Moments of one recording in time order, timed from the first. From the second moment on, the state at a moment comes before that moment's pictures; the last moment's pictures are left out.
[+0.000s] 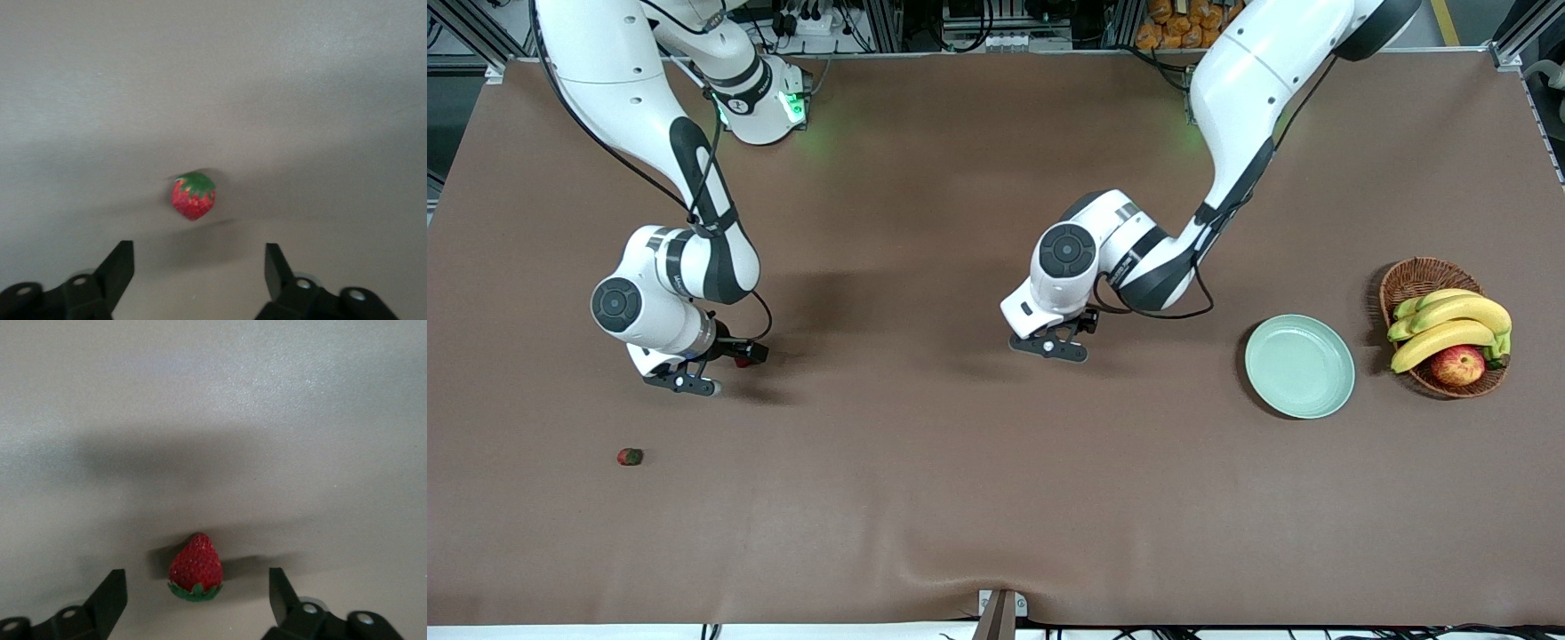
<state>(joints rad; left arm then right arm) -0.35 0.72 -0.41 -1.63 0.28 2.23 -0.64 0.47 0.52 -0.41 -2.09 0.33 2.44 0.03</state>
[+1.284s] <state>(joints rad) -0.35 0.79 -0.37 -1.63 0.29 2.34 -0.65 0.50 0.47 -0.40 -1.97 0.33 2.46 -0.09</state>
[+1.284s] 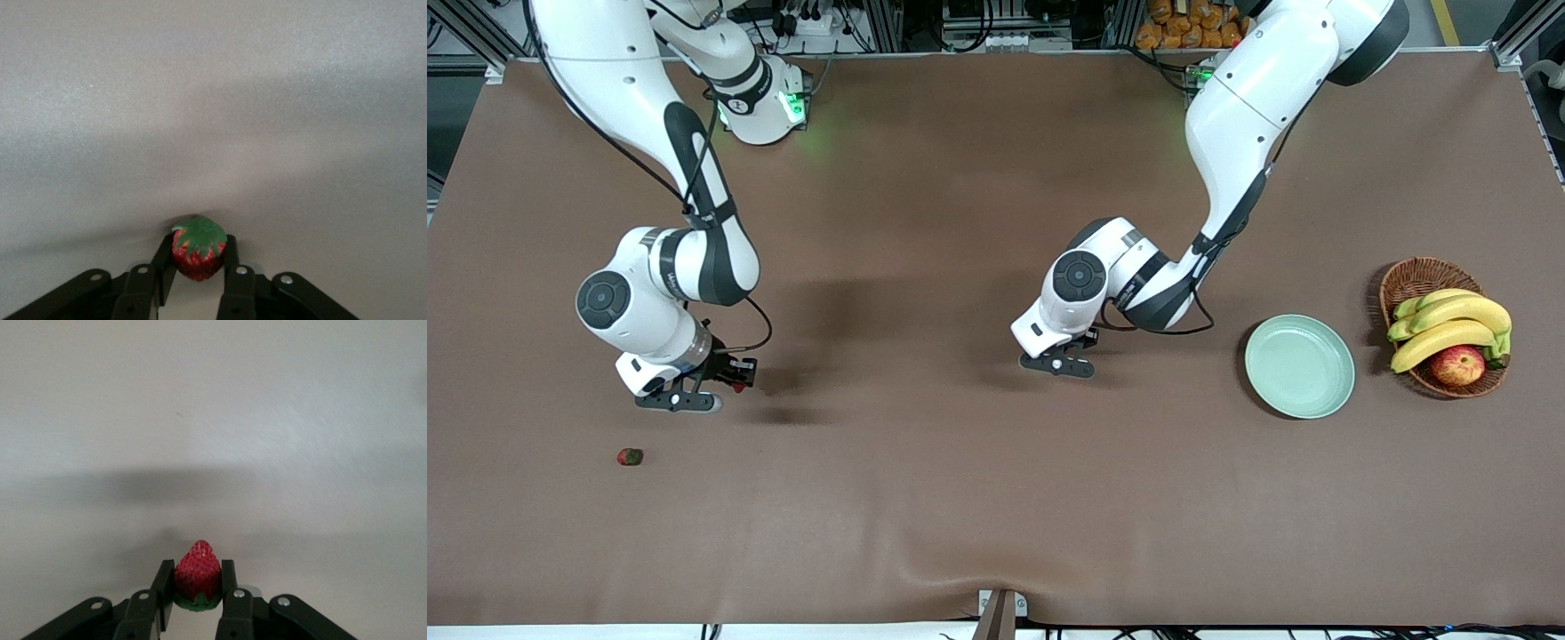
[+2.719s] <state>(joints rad) 0.24 0.51 -0.38 -1.68 0.30 1.91 -0.06 0.80 0.79 -0.20 -1.44 0.52 2.59 0.10</state>
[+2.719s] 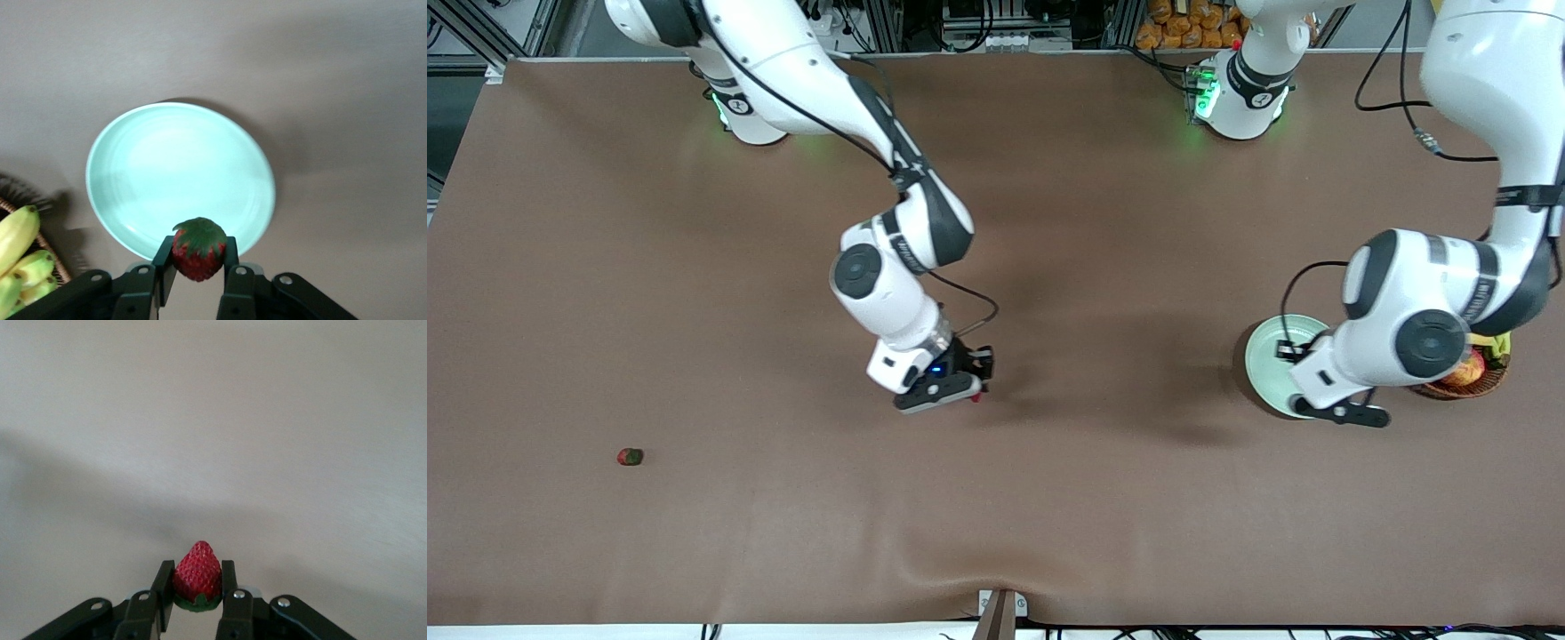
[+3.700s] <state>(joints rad) 0.32 0.51 -0.51 -1.71 0.30 2.06 -0.08 0.87 1.13 -0.09 -1.14 0.53 2.85 0.37</state>
